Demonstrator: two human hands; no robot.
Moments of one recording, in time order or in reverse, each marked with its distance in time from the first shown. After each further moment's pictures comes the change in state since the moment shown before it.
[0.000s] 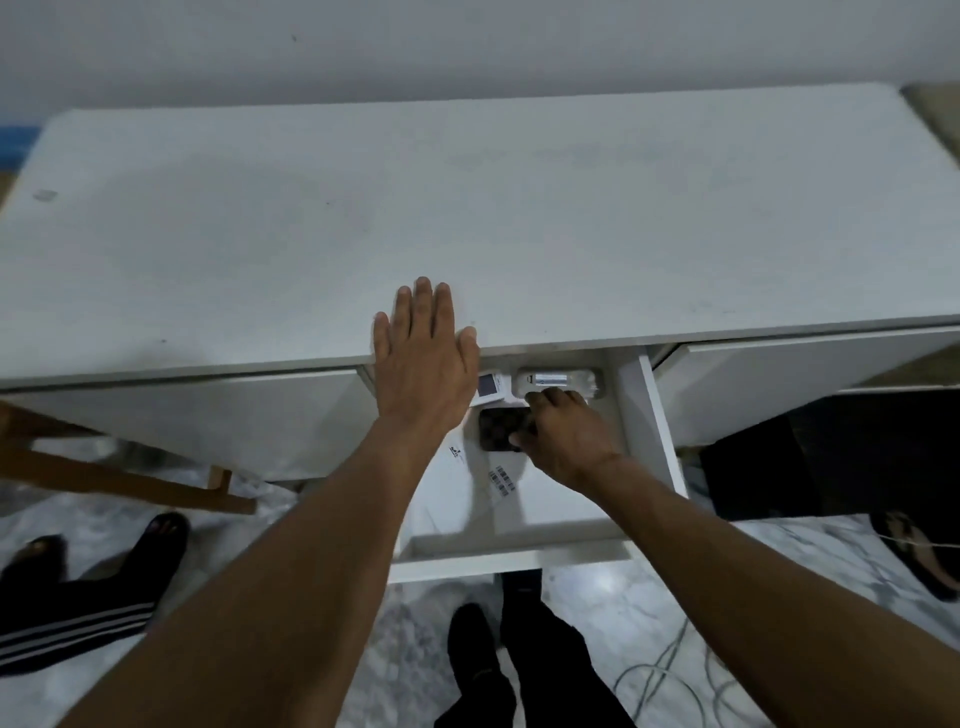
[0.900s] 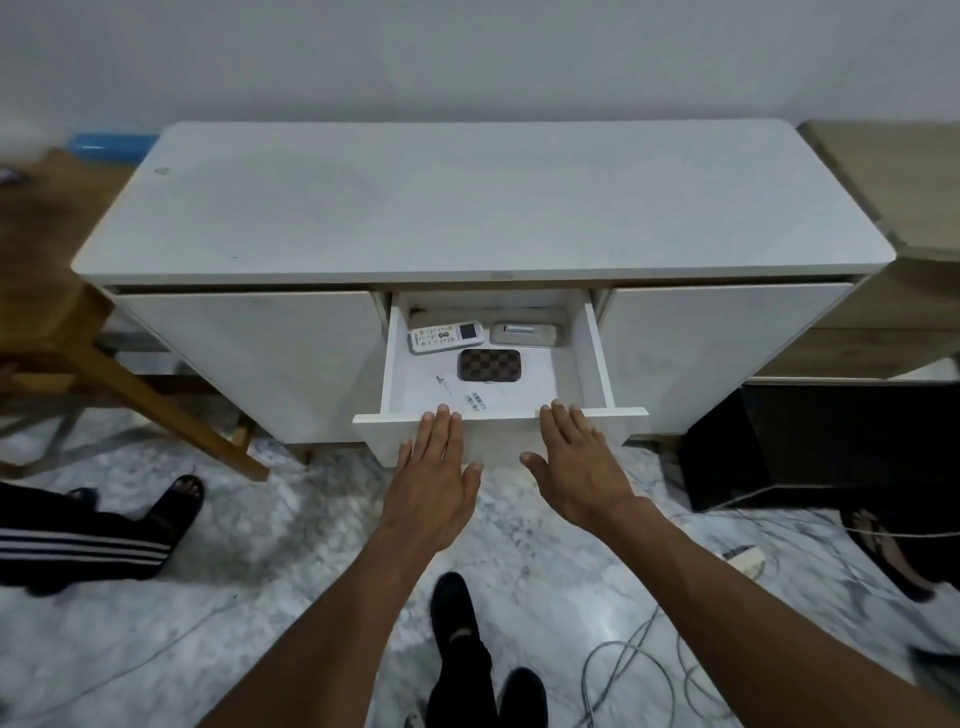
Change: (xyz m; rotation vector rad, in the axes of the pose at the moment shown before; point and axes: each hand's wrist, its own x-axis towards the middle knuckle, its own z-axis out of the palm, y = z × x) left_hand -0.262 0.037 0.025 -0.111 -0.245 0.050; right_hand -0.213 0.019 0.022 0.054 -0.031 -0.006
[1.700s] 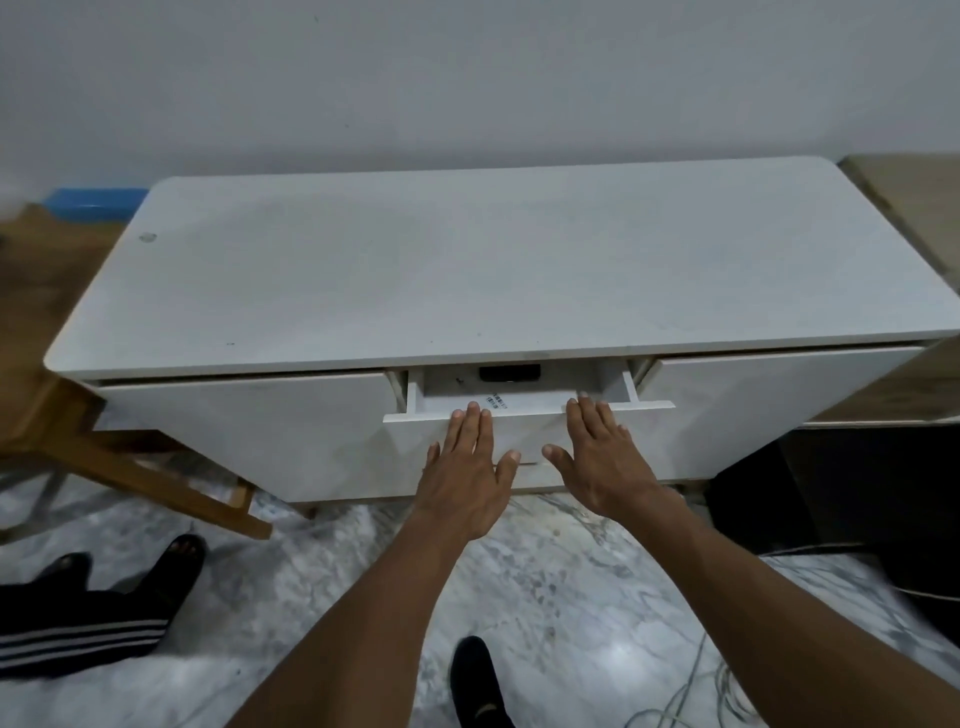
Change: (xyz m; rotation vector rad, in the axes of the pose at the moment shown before) left_hand 0.134 -0.017 -0.054 -0.080 -0.161 -0.006; right_hand 0.130 -0.007 -0.048 -0.022 0.002 0.068
